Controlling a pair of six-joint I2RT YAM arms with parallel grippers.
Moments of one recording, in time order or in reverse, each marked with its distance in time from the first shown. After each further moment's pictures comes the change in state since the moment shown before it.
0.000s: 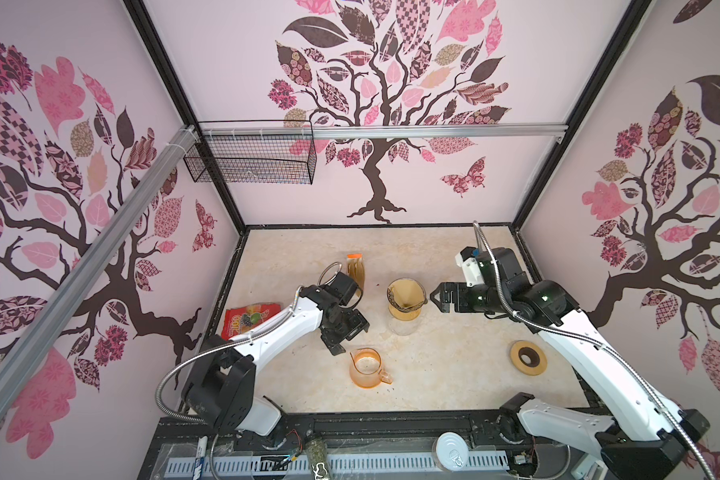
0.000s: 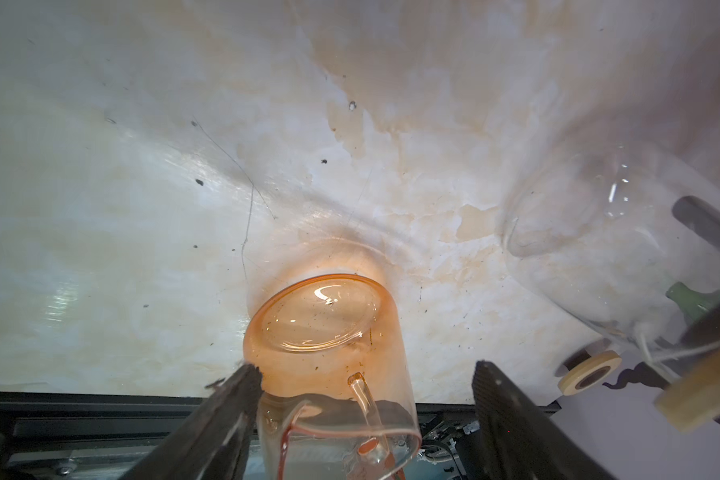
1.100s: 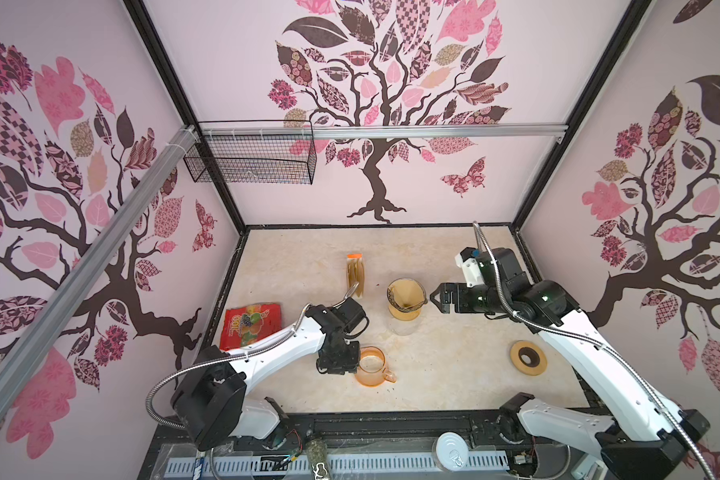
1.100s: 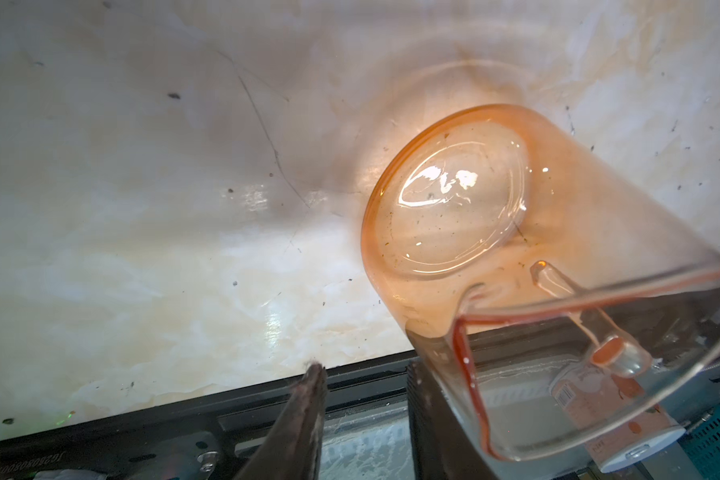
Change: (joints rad) left arm -0.171 -0.041 -0.139 -0.070 -0.016 0.465; right arm 0.000 0.000 0.000 -0.008 -0.007 0.001
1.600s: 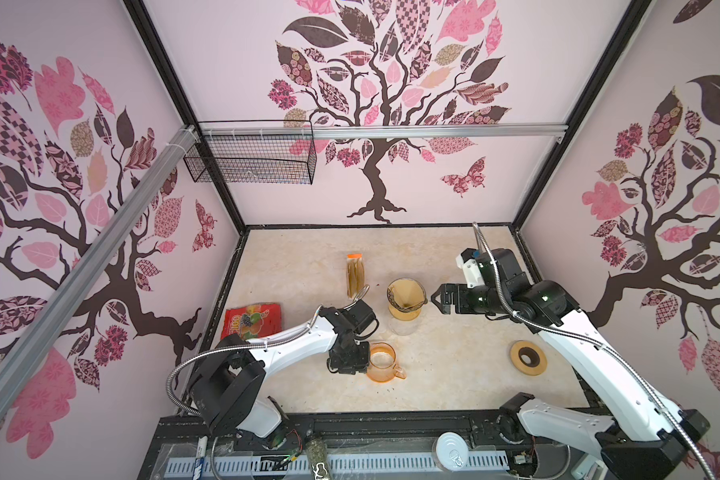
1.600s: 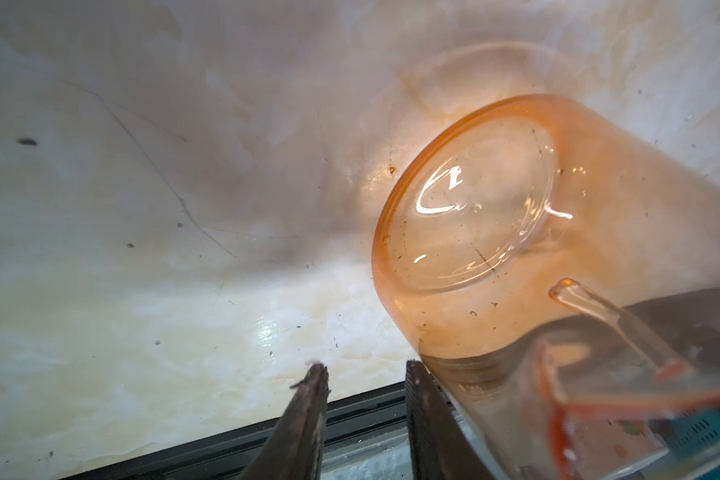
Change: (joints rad) left arm -0.049 0.096 0.003 0.119 0.021 -0.047; right arm 0.000 0.000 0.000 -0.018 0.015 0.005
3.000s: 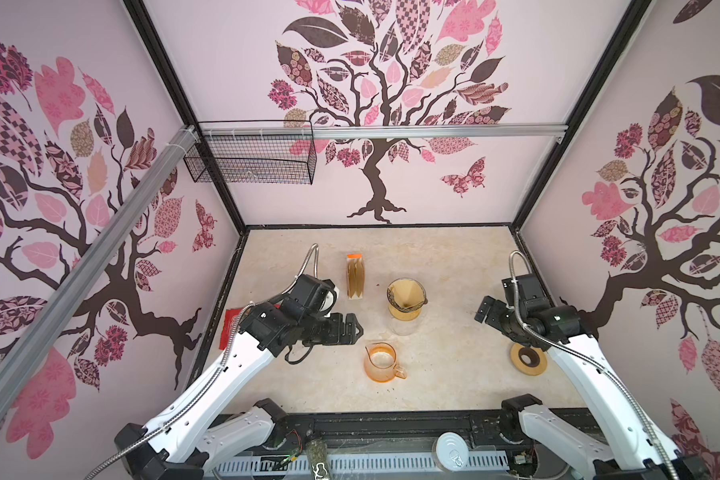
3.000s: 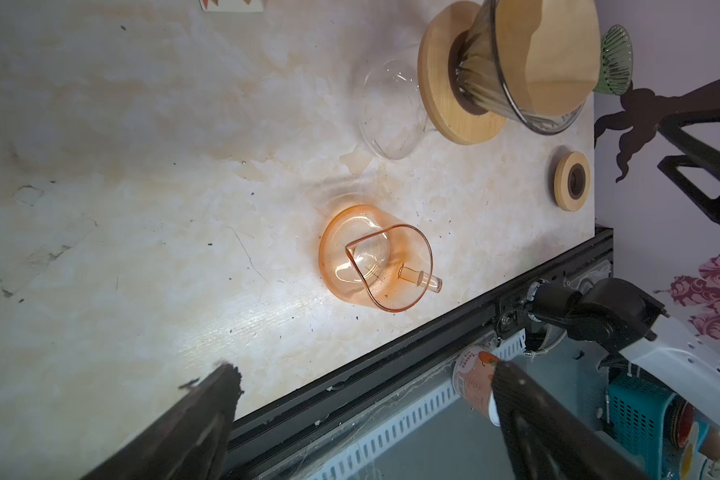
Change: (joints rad) left arm 0.190 -0.473 0.165 -0.181 -0.010 0.203; right arm -0.338 -0.192 -0.318 -0.068 0.266 0.256
